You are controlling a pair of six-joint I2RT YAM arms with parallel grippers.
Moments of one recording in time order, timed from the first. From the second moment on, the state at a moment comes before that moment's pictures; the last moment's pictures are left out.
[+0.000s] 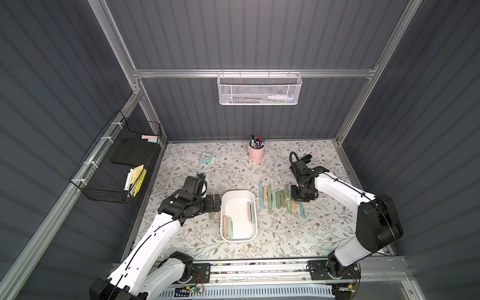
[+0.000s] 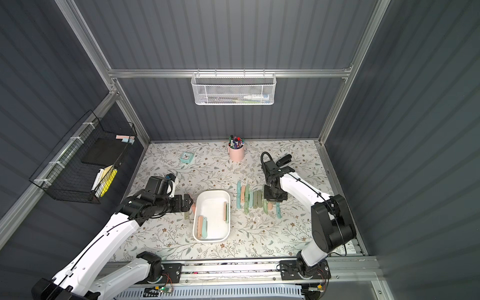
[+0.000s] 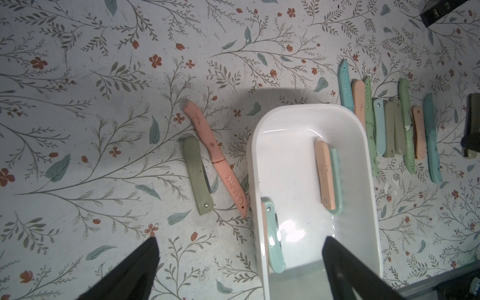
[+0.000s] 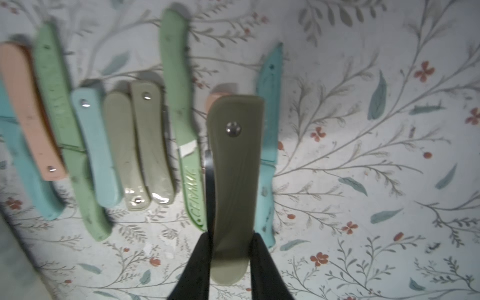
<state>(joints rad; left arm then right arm) -0.34 0.98 0.87 -0.87 0.05 -0.37 0.38 1.60 1.11 -0.95 0.08 0.47</state>
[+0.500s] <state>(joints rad) -0.34 0.98 0.87 -0.86 0.06 -0.37 0.29 1.75 1.07 -0.97 0.14 0.41</state>
